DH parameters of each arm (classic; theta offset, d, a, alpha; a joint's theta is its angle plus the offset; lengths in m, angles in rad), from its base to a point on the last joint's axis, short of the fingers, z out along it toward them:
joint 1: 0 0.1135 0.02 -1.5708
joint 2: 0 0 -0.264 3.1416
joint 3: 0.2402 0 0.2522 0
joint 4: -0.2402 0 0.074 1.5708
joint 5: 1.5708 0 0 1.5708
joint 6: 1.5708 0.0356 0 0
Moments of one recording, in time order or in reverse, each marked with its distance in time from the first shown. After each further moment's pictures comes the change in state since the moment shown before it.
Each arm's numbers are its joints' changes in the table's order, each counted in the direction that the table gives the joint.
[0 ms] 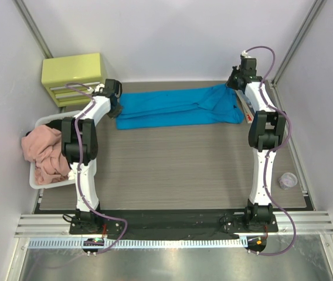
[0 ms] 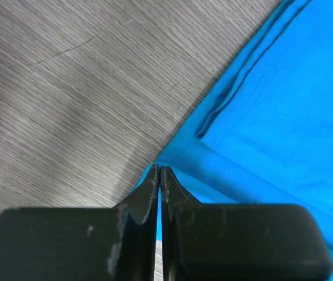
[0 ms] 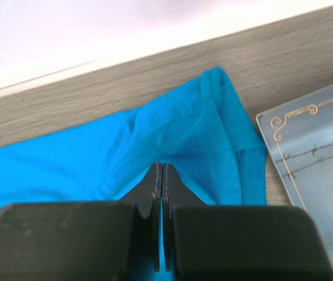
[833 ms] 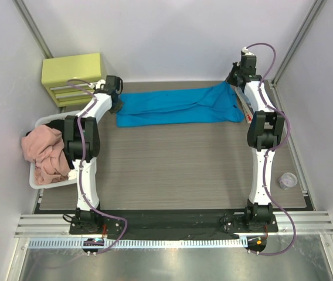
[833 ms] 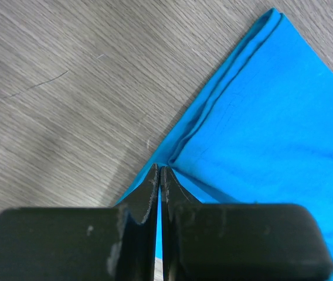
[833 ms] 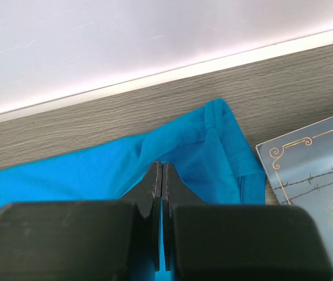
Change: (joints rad) left arm 0.000 0.067 0.106 0.009 -0.007 0.003; right arm 0.002 0.034 0.070 0.045 0.022 0.000
